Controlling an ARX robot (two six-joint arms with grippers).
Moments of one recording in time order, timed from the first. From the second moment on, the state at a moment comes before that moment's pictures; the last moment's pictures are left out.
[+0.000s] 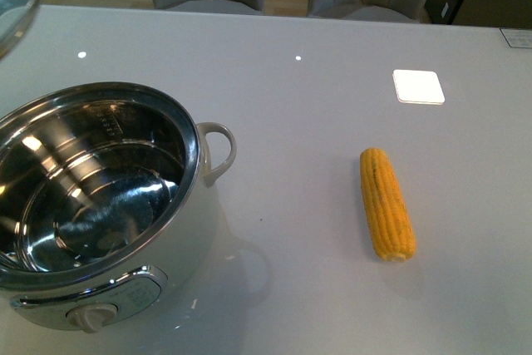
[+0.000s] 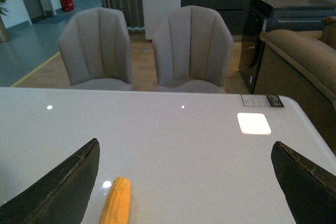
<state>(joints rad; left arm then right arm) 0.07 1.53 0.51 0.85 -0.09 -0.06 0.00 0.01 0.02 0.00 0.00 0.00</state>
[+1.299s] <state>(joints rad) 0.64 2.31 0.81 1.23 0.14 0.03 0.00 0.01 0.02 0.00 0.00 0.00</state>
